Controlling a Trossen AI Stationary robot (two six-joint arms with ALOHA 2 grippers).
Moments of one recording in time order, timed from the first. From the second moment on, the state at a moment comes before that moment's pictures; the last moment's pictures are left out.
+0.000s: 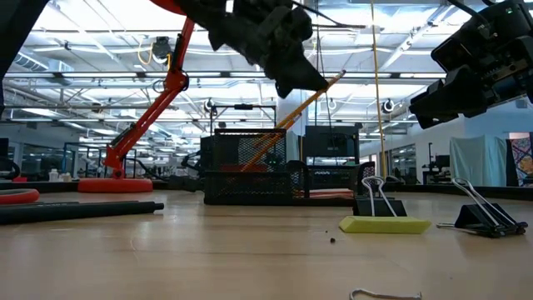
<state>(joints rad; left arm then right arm) 0.21 1.90 1.49 -0.26 0.46 0.16 -0.13 0.52 0.08 0.13 -0.29 0.03</state>
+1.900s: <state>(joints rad) -0.05 1.72 1.42 -0.36 -0.20 0.01 -0.13 0.53 0.08 0.15 -0.24 0.04</state>
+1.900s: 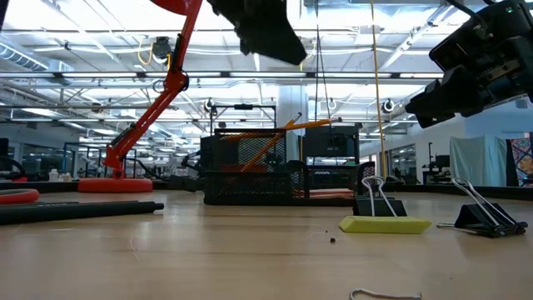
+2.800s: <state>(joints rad) 0.05 2.10 1.92 -0.83 -0.03 0.04 -0.13 0.53 0.08 0.15 -0.21 0.04</state>
